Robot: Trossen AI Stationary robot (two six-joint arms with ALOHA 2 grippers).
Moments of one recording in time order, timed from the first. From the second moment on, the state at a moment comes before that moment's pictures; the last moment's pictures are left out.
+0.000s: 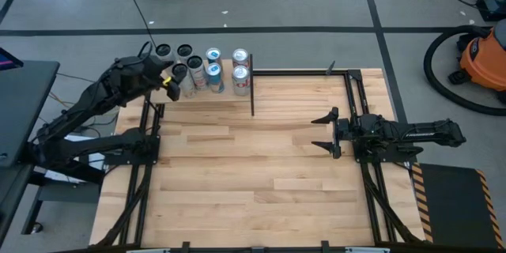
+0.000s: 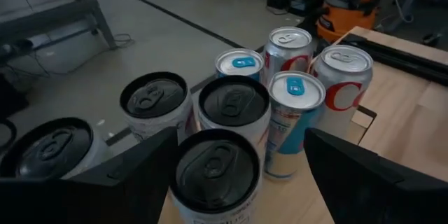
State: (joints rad) left arm 0.57 0.76 1.03 -0.64 -0.28 -0.05; right arm -0.02 0.14 0.01 0.03 0.06 -0.02
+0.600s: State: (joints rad) left arm 0.66 0.78 1.03 -0.70 -0.17 -0.01; right arm -0.02 0.14 0.01 0.03 0.06 -0.02
